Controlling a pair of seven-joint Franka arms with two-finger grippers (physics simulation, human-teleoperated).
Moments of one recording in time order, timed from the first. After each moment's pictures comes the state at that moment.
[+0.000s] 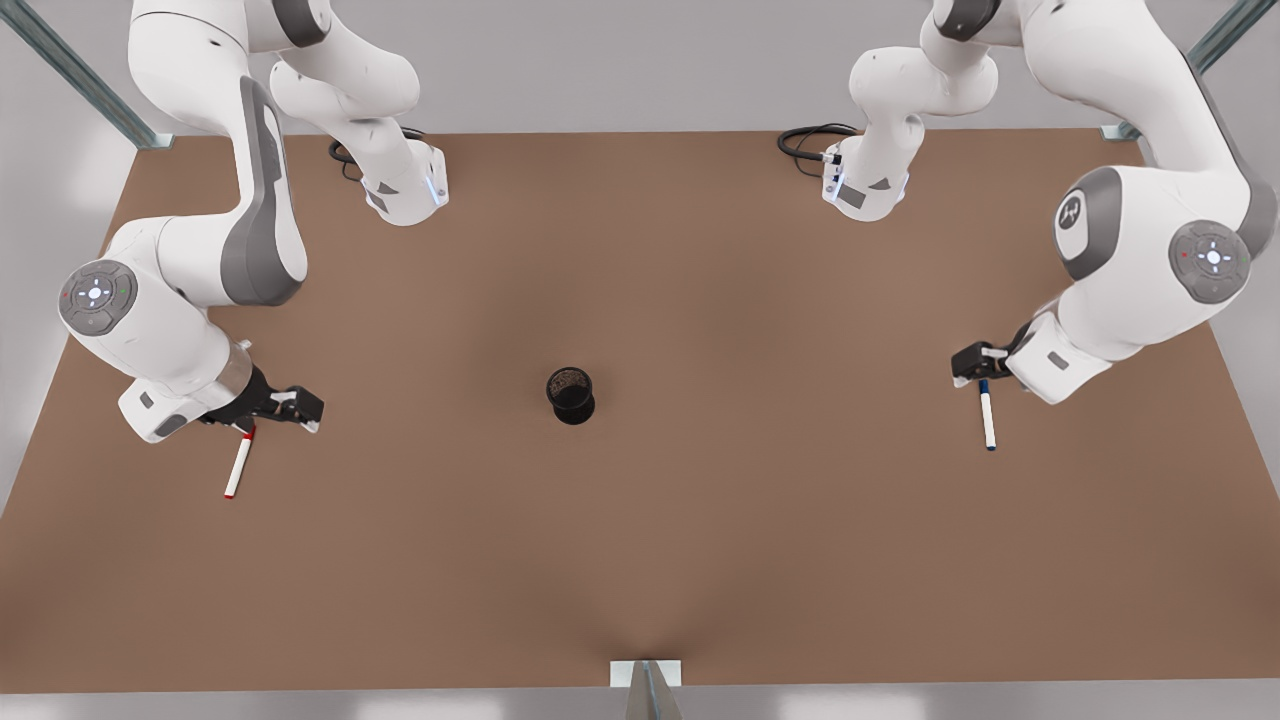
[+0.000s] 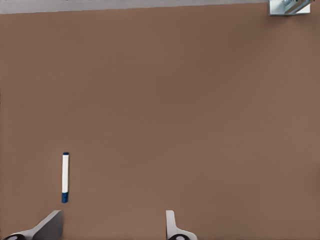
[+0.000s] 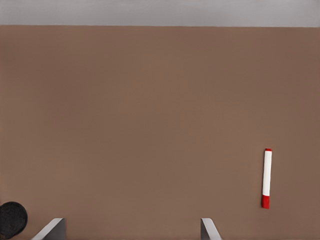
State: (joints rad) left arm -0.09 0.25 0.01 -1.37 -0.04 1.58 -0.01; right arm 0.06 0.25 0.01 -1.52 0.00 1.84 0.06
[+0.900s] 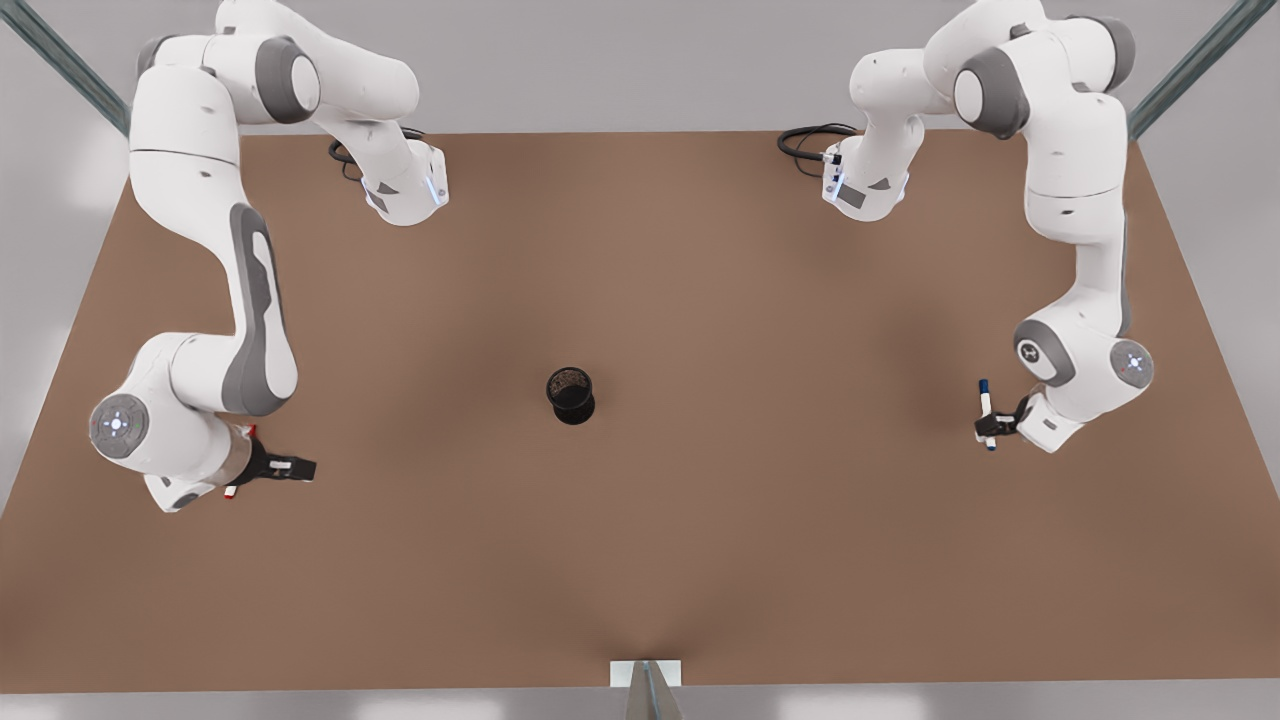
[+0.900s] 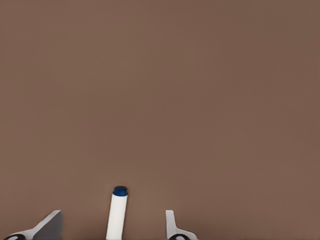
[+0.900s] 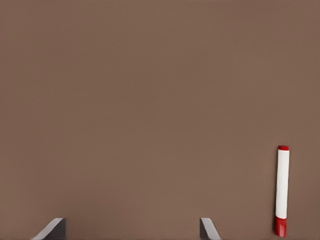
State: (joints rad) left arm 0.01 0.54 0.27 -2.00 -0.36 2.53 0.50; right arm -0.08 0.54 0.01 -1.52 0.03 2.00 -0.01
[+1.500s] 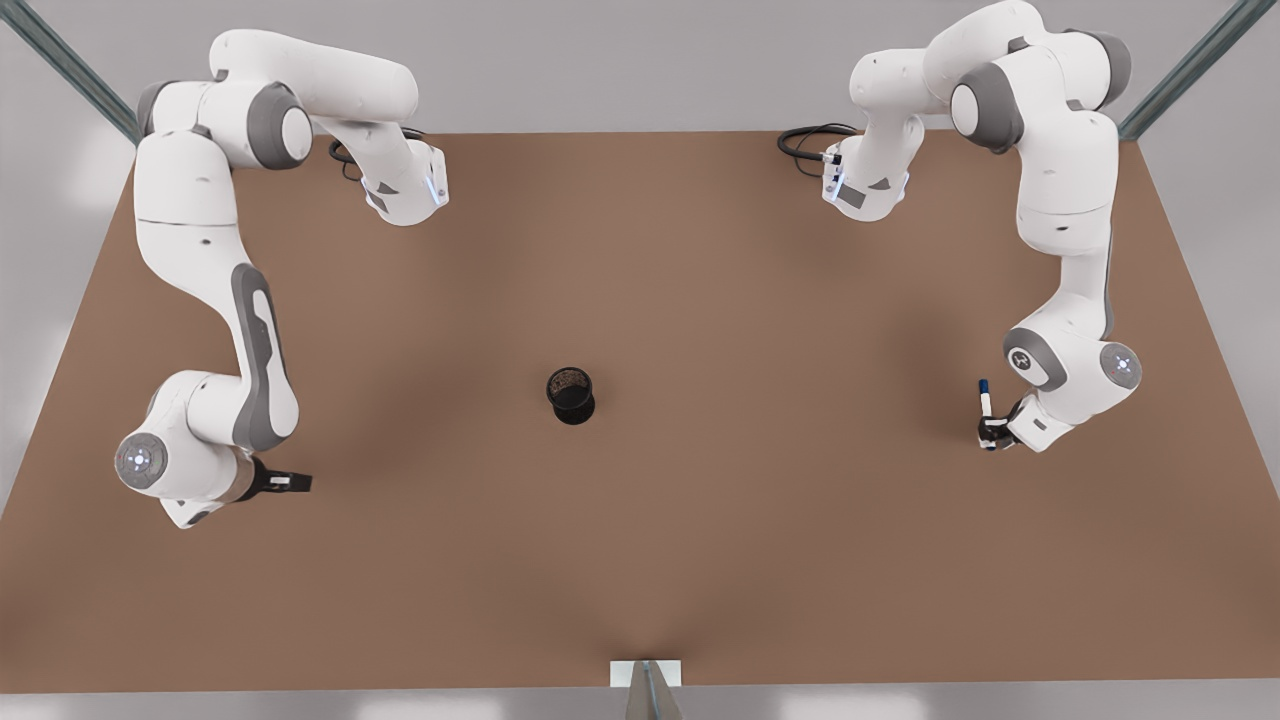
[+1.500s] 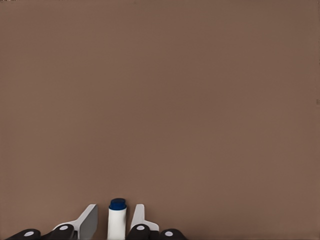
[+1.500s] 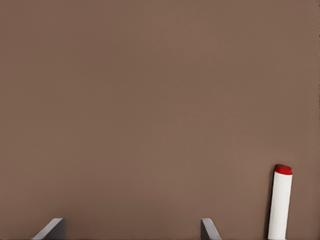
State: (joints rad) left arm 0.00 0.59 0.27 -2.00 -0.44 2.59 0.67; right arm -0.16 0.71 0.00 -1.52 -0.02 2.13 -0.10
